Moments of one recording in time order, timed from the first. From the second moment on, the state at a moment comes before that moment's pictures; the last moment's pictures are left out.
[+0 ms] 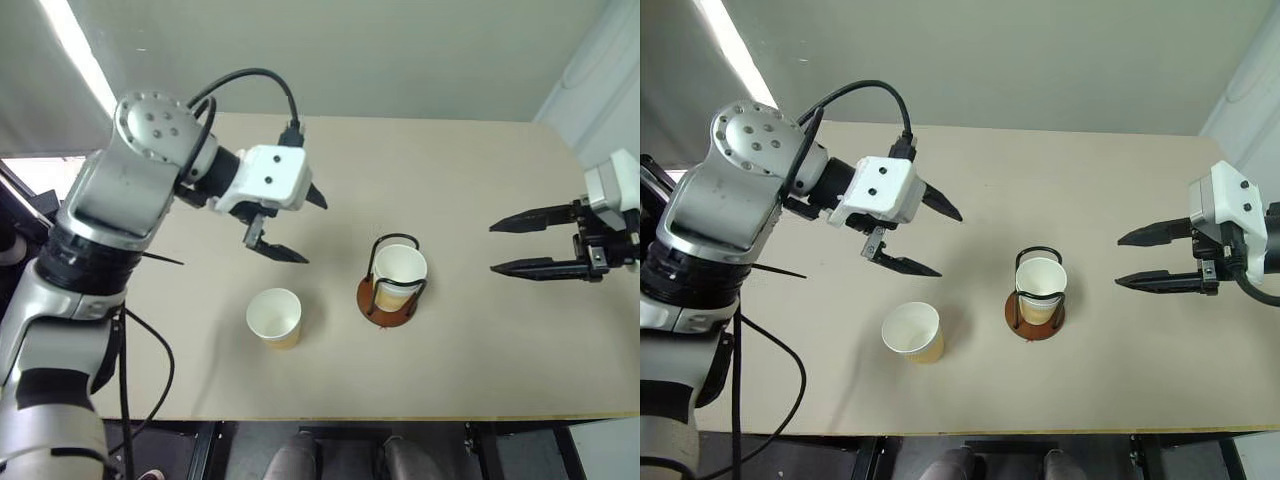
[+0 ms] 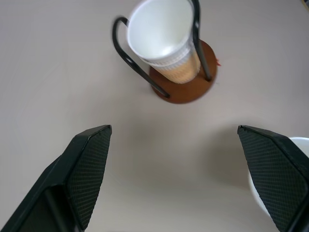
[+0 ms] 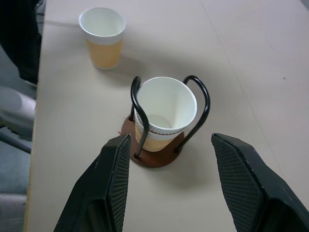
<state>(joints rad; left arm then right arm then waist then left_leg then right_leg) -1.11 0.89 -0.34 -0.05 -0.16 0.39 -1.57 -0.51 -1.25 -0.21 -0.28 0.65 0.60 1.38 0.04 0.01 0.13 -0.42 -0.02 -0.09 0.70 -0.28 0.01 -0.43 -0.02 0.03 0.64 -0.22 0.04</state>
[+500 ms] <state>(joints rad) -1.01 0.89 -0.43 -0.17 -0.08 0.54 -1.52 -0.61 -1.27 -0.11 -0.24 0.64 0.64 1.46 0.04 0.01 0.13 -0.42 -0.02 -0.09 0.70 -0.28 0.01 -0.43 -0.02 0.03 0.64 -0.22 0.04</state>
